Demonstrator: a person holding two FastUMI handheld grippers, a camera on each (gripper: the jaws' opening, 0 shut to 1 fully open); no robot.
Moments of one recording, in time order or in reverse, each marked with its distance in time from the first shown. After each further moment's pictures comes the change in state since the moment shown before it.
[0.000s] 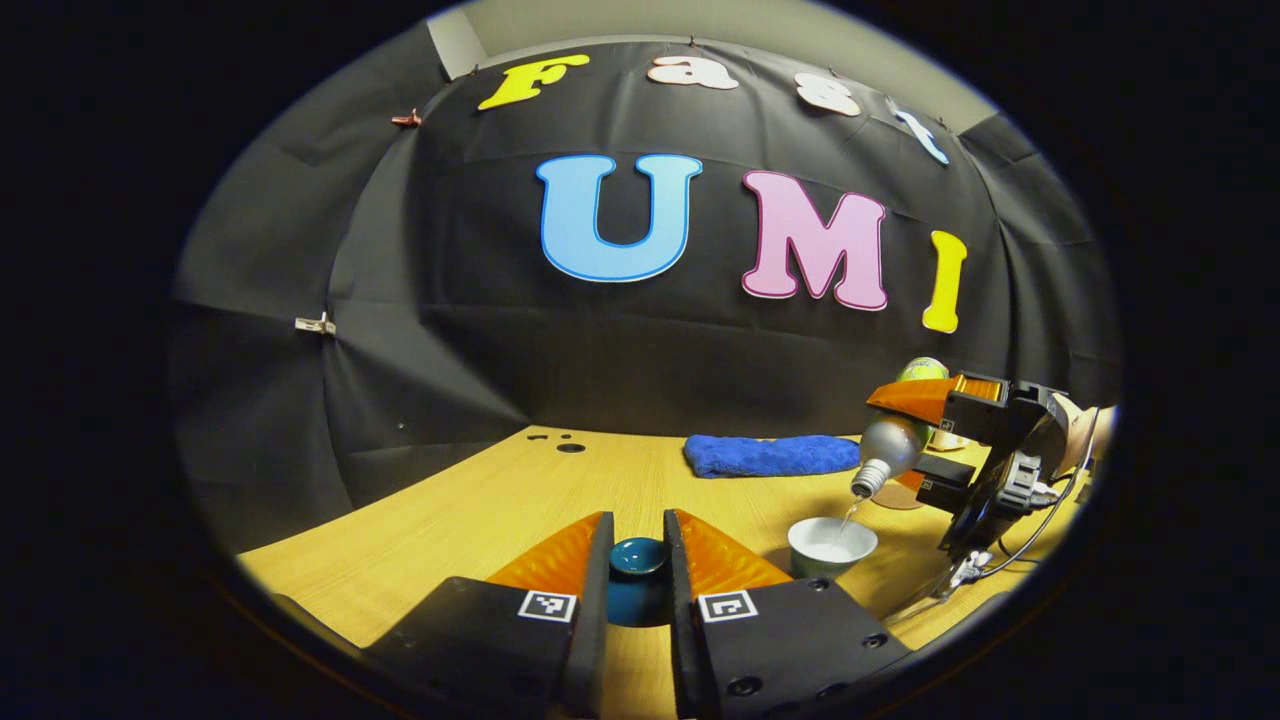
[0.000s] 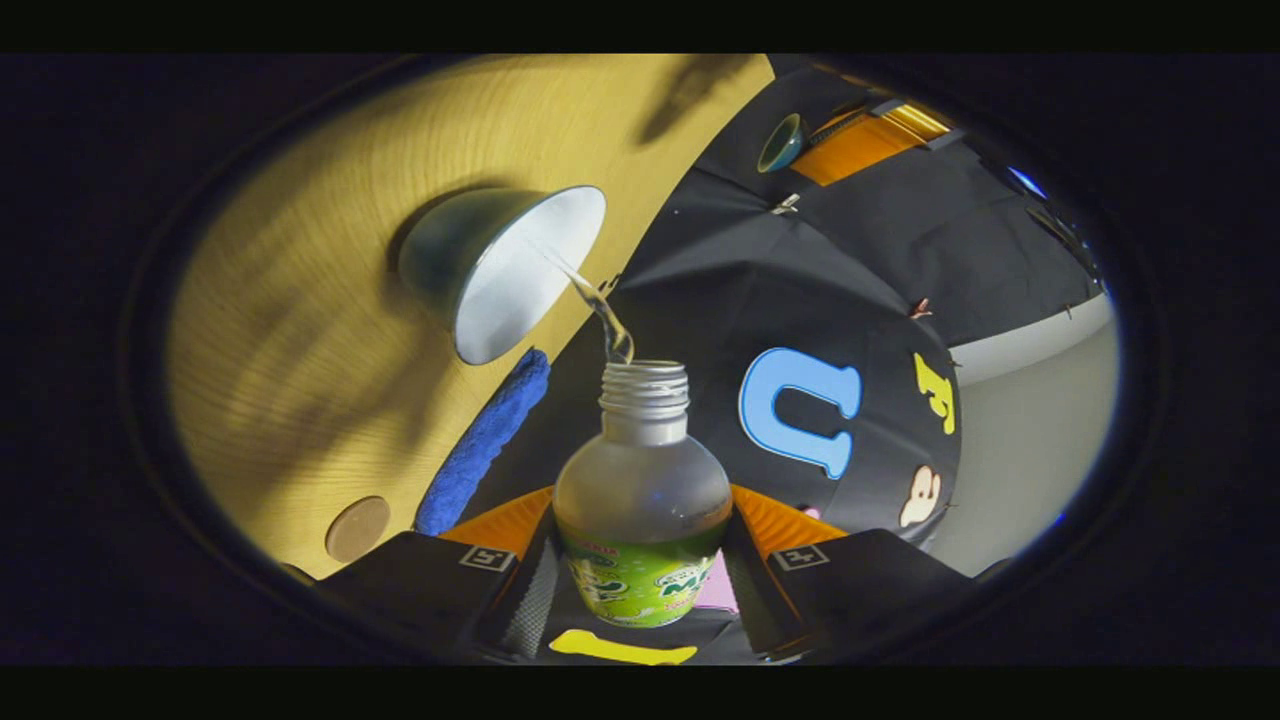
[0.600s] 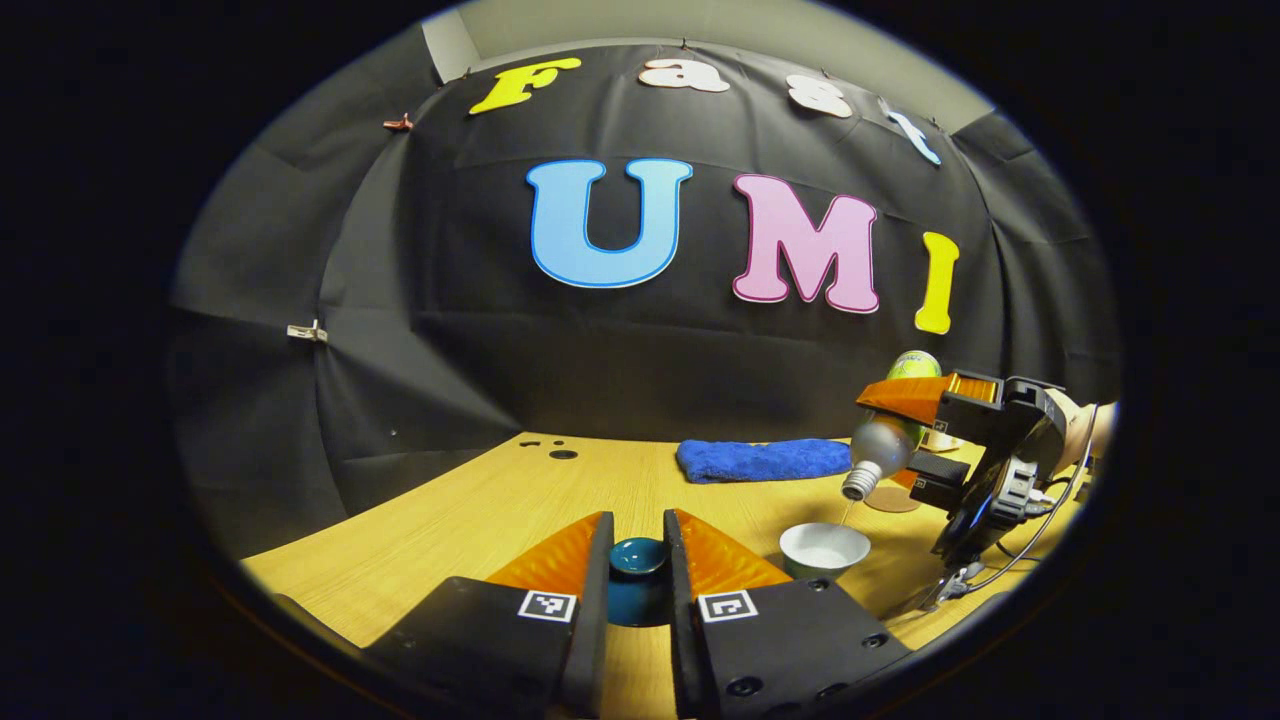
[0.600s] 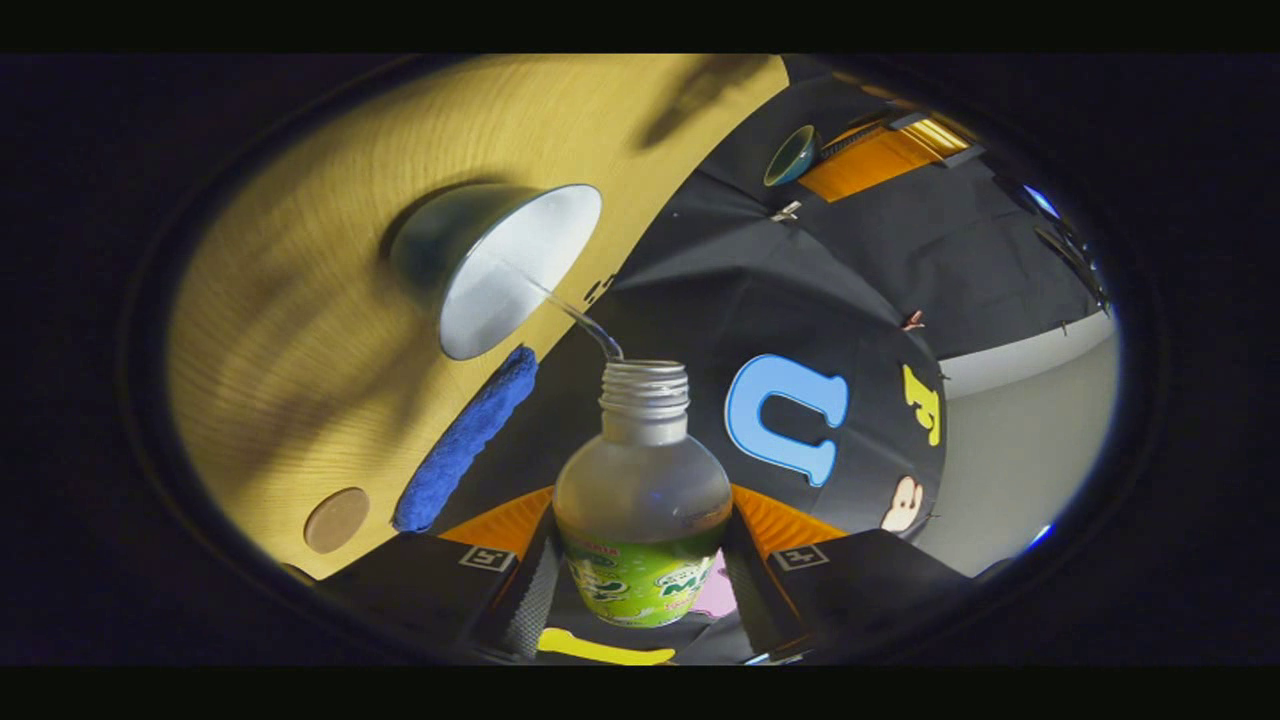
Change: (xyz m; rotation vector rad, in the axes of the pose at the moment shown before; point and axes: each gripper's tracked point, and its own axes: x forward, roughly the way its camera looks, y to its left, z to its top) left arm 0.002 -0.005 0.008 0.019 -0.019 -0.016; right arm 0.001 -0.009 0.003 -0.047 -0.009 -0.032
